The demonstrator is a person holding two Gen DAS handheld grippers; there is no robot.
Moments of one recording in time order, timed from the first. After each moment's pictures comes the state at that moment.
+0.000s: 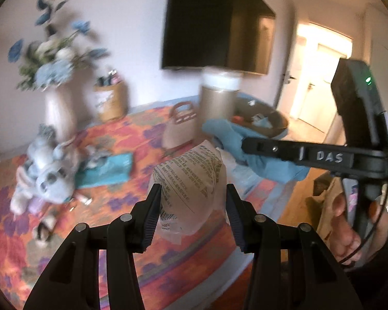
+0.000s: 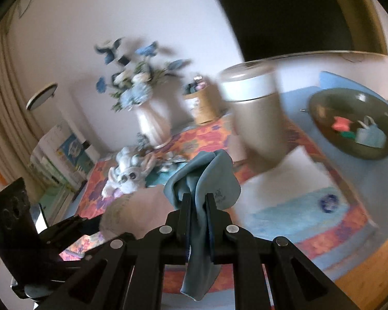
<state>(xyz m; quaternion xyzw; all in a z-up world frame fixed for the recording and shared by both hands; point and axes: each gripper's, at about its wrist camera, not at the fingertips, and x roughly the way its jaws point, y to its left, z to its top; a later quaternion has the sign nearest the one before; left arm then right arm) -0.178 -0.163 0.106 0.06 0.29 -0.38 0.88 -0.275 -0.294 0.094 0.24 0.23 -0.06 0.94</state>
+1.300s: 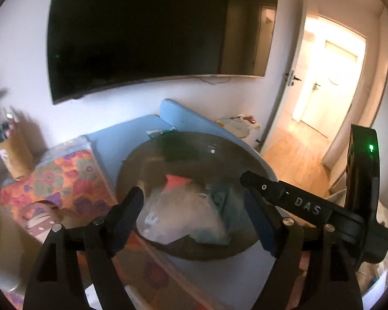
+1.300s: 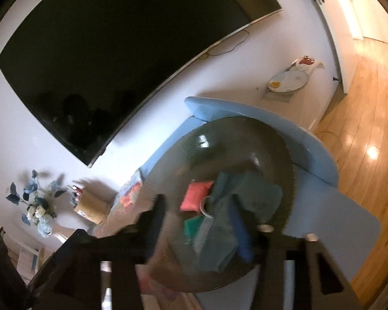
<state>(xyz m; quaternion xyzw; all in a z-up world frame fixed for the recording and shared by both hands) -0.089 -0.499 0.139 0.06 0.33 -0.38 0.86 -0.317 -0.626 0.064 0.42 0.17 -0.22 0.86</state>
